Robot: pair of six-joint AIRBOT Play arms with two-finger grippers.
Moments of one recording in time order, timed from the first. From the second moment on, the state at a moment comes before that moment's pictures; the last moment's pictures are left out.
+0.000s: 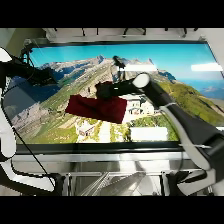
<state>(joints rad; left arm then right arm) 0.12 -1.66 1.87 1.16 -1.53 -1.49 0.53 -1.69 1.58 -0.63 0.83 1.37</state>
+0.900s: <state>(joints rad) 0.13 -1.65 1.87 1.16 -1.54 -1.47 0.58 -2.07 1.73 0.20 0.81 0.94</state>
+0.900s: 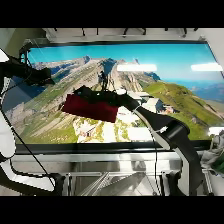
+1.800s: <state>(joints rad) 0.12 -1.65 1.76 1.15 -1.57 -1.47 0.08 -1.55 1.00 -0.43 0.98 1.26</state>
